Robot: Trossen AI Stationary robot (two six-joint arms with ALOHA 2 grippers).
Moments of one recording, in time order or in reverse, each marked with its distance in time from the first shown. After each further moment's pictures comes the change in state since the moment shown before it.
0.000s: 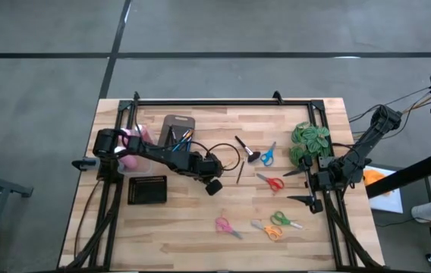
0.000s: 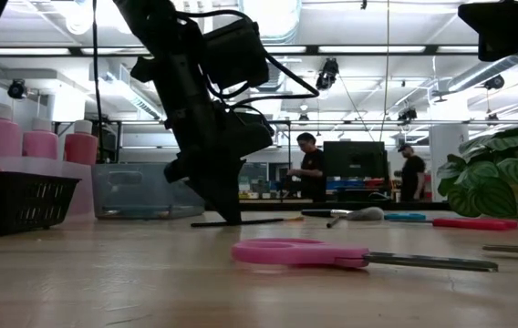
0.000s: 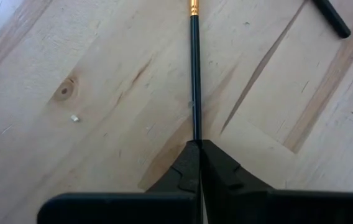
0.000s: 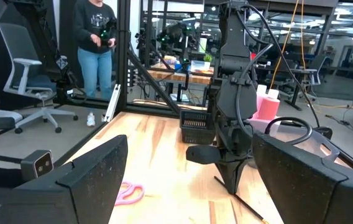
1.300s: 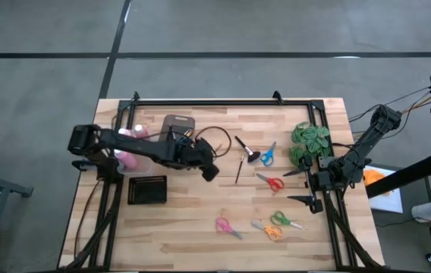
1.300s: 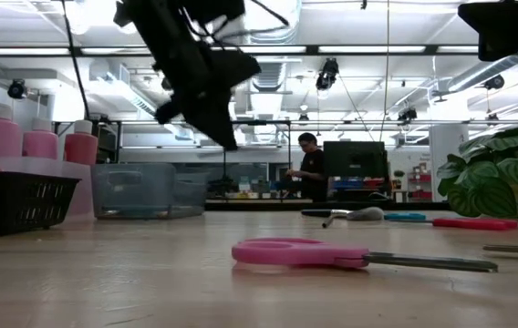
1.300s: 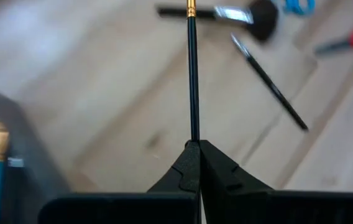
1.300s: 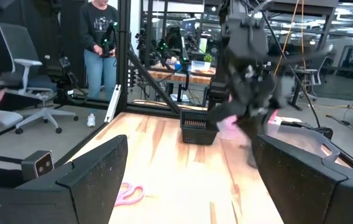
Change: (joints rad) left arm 0.009 -0.266 0.000 -0.099 -0.219 -0.037; right arm 0.000 0.000 0.000 0.002 0.000 -0.001
